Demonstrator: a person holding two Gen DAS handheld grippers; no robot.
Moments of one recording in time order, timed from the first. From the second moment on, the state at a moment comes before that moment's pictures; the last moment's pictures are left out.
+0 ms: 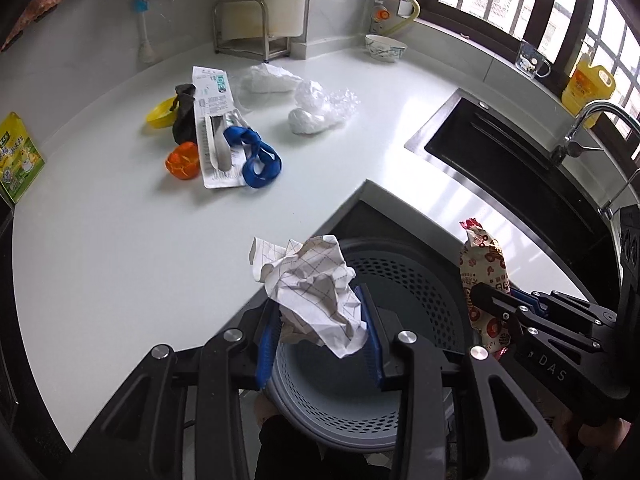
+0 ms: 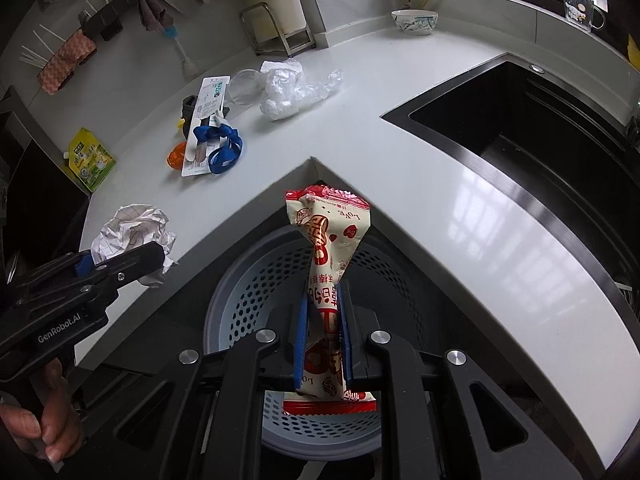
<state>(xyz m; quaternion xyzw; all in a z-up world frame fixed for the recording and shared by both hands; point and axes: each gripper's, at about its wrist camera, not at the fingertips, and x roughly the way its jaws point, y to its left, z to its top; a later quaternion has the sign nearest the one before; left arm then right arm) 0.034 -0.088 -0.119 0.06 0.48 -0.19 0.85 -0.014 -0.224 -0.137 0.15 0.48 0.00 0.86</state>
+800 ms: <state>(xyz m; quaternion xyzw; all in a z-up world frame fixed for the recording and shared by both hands) 0.026 -0.107 -0.184 0.07 0.52 -0.17 0.84 -0.007 -0.227 -0.205 0.18 0.53 0.01 0.83</state>
